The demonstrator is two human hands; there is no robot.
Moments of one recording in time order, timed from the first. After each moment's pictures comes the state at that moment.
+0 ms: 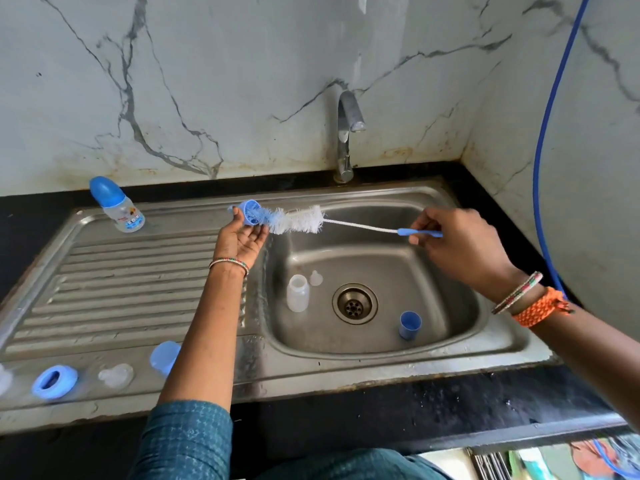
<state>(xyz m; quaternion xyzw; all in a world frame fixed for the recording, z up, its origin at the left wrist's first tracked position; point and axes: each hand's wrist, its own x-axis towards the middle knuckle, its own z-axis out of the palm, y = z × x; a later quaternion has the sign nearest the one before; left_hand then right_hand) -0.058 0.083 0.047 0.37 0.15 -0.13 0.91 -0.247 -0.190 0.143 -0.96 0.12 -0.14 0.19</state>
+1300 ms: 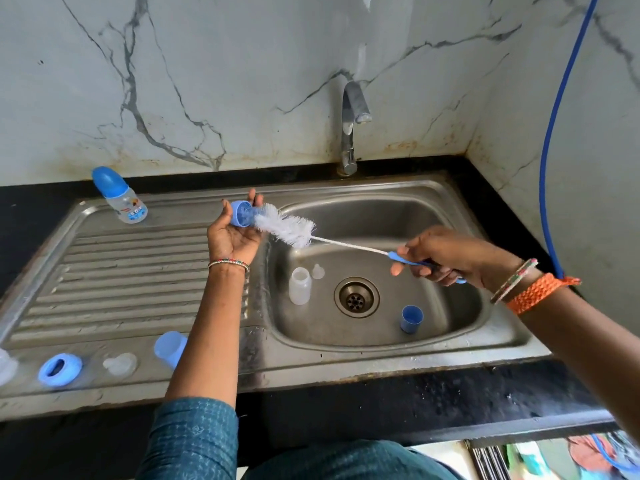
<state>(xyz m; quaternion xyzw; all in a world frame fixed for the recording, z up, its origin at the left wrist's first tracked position) -0.067 0.095 0.049 0.21 0.04 -0.16 0.96 -0.240 -0.185 0.143 -0.81 0.16 0.19 0.53</state>
